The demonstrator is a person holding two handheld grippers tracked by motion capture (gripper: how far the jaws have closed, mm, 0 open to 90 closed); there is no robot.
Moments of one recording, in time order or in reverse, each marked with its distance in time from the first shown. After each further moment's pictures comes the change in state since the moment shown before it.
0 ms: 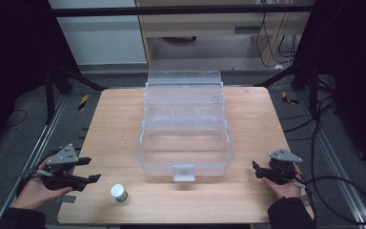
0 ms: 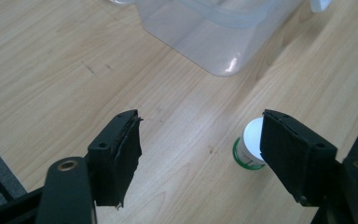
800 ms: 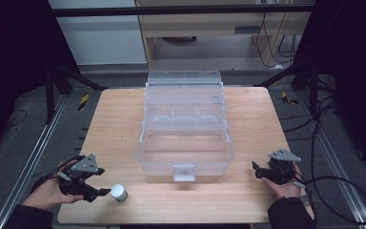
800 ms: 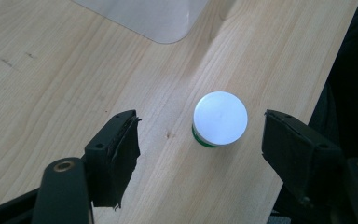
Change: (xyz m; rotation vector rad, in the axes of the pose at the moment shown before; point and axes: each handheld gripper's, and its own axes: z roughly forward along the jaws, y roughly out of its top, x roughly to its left) left arm -0.022 0.012 0.029 0.181 -0.143 0.146; right arm 0.000 0.000 0.002 0.021 -0.001 -0.013
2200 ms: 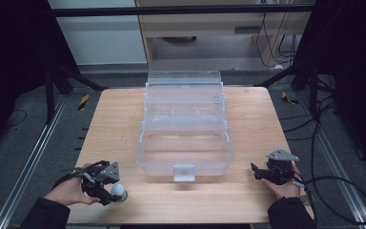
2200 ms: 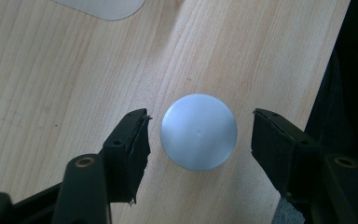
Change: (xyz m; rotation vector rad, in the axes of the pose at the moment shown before) left arm -0.008 0.021 0.047 0.200 -0.079 0.129; right arm 0.002 -0.001 0.003 0.032 0.026 -0.020
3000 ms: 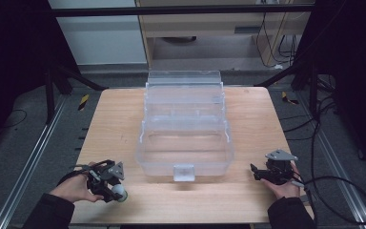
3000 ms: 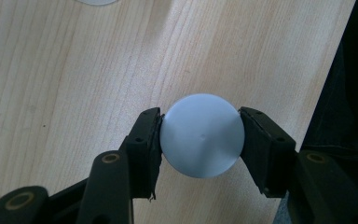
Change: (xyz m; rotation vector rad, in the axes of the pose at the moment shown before) left arm 0.005 0.009 0.009 0.081 -0.036 0.013; right arm 0.001 0.000 0.001 0.014 0.010 -0.011
